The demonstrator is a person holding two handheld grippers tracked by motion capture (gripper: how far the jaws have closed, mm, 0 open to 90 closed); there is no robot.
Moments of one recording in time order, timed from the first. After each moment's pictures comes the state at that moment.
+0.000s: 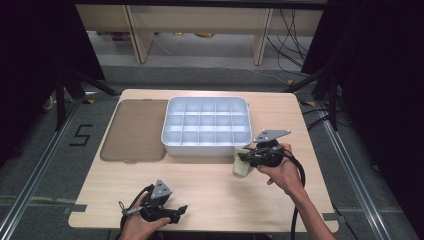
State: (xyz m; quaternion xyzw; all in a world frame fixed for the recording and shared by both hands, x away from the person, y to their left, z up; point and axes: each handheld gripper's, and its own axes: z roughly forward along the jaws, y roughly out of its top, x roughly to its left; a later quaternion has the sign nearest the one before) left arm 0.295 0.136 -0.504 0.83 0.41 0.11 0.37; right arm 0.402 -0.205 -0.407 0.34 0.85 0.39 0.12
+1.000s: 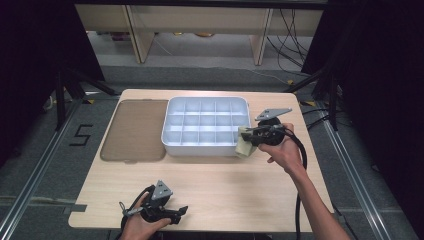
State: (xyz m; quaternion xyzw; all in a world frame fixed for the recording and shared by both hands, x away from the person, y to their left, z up) left arm 0.293 0.134 -0.503 0.84 0.40 0.10 0.36; right arm 0.442 -0.204 -0.375 0.35 0.84 0.39 0.16
